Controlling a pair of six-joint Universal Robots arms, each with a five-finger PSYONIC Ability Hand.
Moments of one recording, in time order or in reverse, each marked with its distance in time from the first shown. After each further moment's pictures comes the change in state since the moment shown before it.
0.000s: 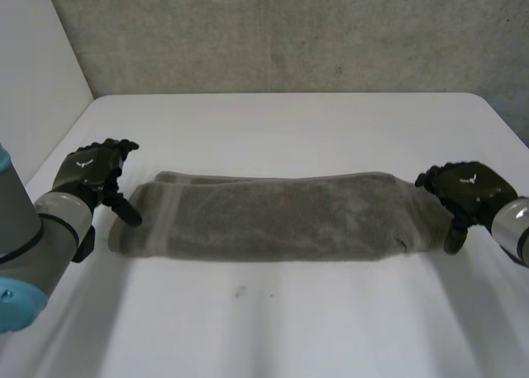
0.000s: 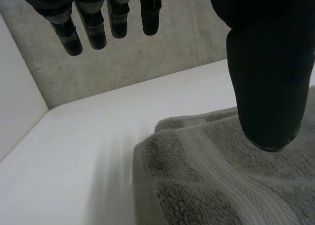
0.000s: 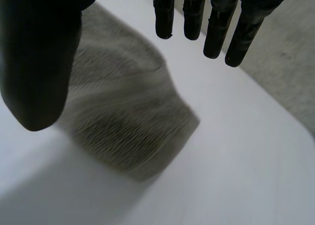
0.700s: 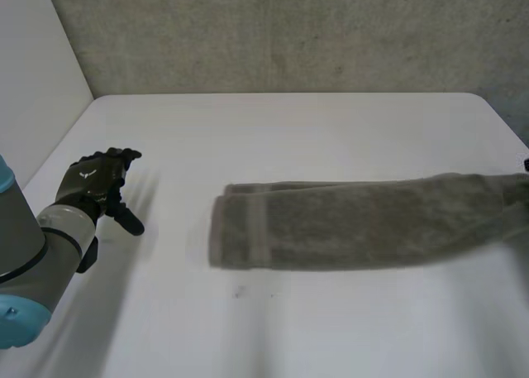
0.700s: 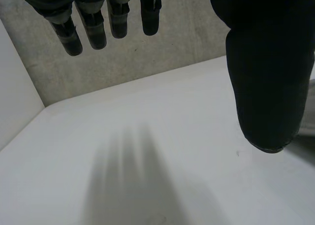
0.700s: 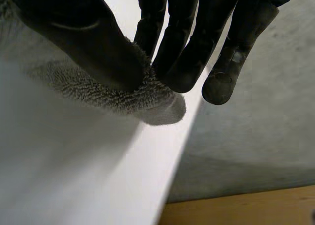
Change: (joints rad) left arm 0.000 0.006 -0.066 0.060 0.007 -0.002; right arm -0.279 0.168 -0.209 -0.104 0.041 -0.312; left_hand 0.000 0.000 0.000 0.000 0.000; right_hand 1.077 1.045 1.083 1.083 1.089
